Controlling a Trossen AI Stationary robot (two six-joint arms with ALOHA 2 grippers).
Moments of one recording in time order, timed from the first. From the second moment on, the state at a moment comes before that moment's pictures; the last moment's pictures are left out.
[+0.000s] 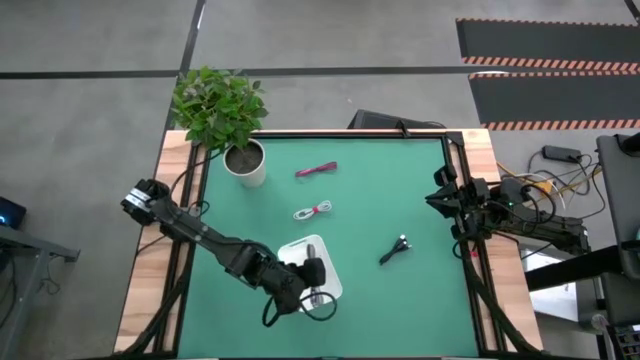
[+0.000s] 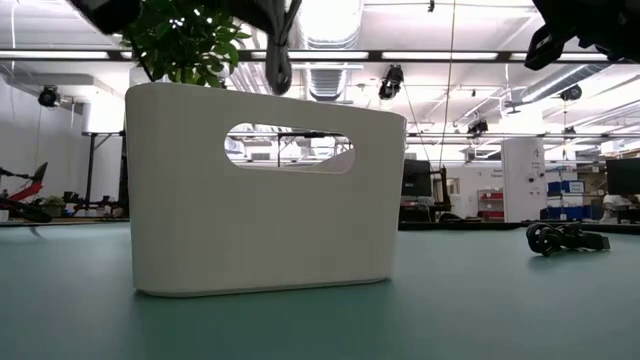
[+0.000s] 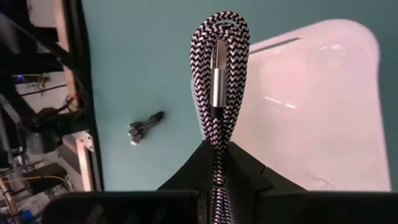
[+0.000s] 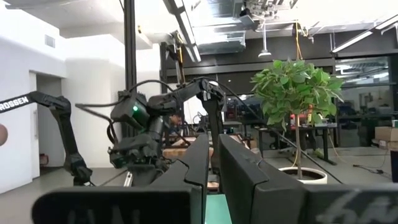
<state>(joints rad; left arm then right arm) -0.50 1.69 1.37 -0.57 -0.32 1.08 -0.25 0.08 0.12 0.35 -0.37 0.18</state>
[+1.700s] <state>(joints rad) -0.43 1.71 1.15 -0.29 -0.20 1.03 -0.25 0.08 0.13 0.36 -0.37 0.16</state>
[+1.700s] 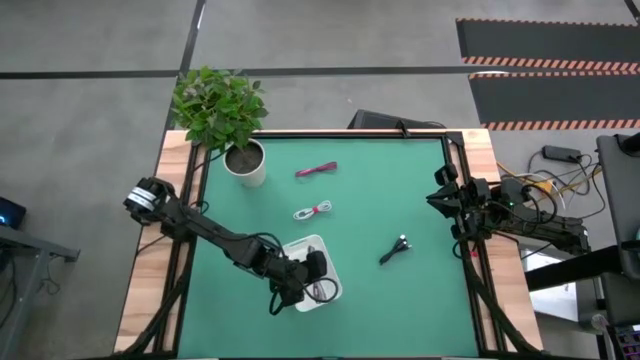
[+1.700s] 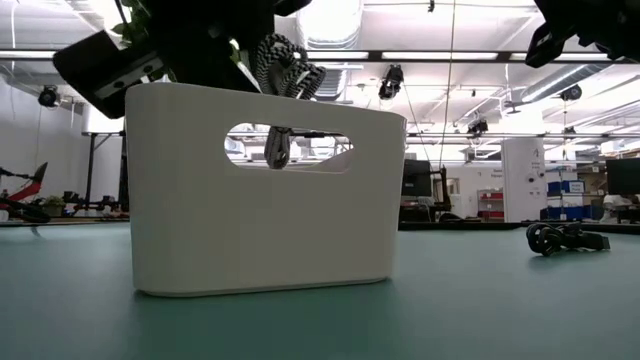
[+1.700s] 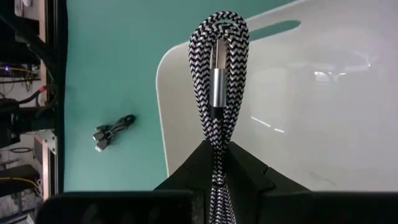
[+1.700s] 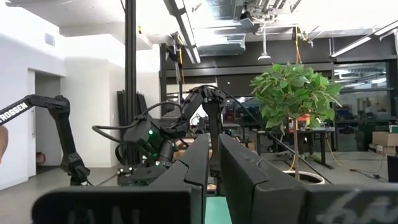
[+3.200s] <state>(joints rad) -0.41 1.73 1.15 -0.27 -0.18 1.03 -0.25 0.08 0.13 0.35 -0.37 0.16</state>
